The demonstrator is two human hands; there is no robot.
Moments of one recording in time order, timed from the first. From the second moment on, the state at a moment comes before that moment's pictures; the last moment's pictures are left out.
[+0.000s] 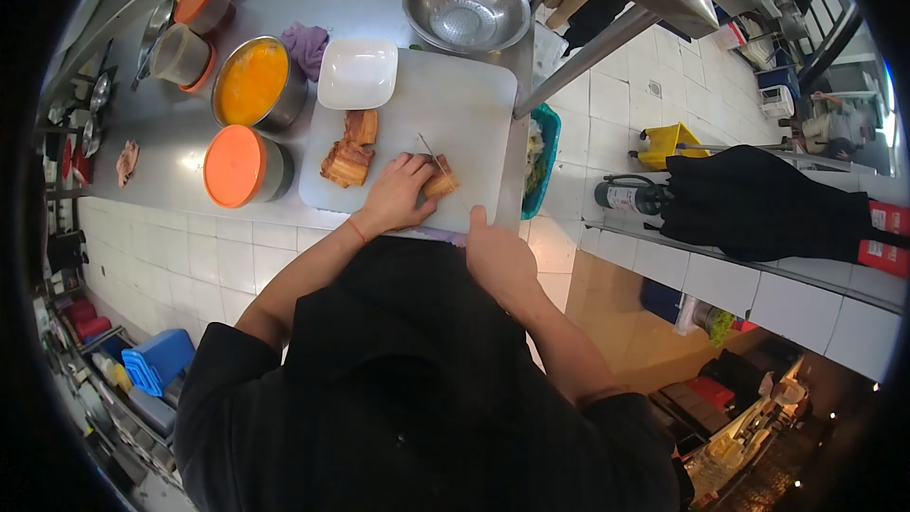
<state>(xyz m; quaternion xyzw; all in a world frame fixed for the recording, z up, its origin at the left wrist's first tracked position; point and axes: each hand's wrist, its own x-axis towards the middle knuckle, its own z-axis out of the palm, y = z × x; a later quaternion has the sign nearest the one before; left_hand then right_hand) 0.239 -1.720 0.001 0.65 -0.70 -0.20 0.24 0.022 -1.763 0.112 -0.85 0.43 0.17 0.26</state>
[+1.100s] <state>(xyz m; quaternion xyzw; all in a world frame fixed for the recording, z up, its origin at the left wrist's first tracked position) 0.244 -1.700 -0.011 0.62 -0.69 -0.17 0.33 0.033 -1.762 0.098 -0.85 0.40 0.13 0.32</state>
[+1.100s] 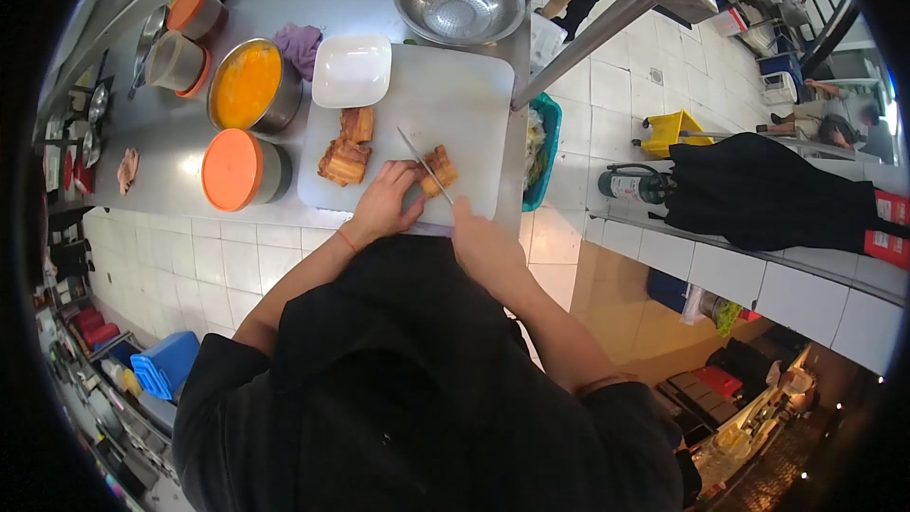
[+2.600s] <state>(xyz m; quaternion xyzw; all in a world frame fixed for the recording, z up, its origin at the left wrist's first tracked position) 0.282 -1.692 0.056 0.85 -0.51 -0.07 0.10 -0.005 -1.790 0.049 -0.85 0.44 -0.02 0.29</state>
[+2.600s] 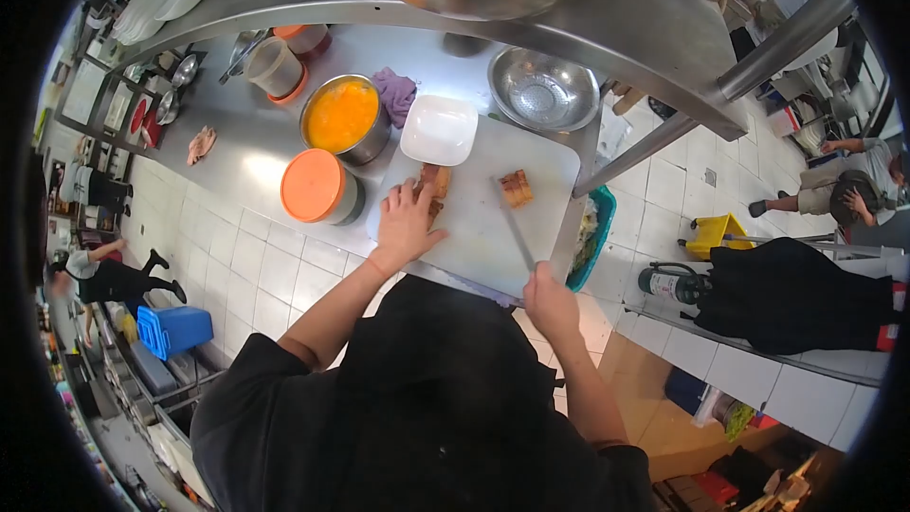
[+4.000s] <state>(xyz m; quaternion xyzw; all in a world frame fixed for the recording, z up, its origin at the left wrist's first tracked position) 0.235 -1.707 -0.008 0.68 -0.64 -0.20 0.29 0.055 -1.775 0.031 -0.88 0.39 0.09 0.25</state>
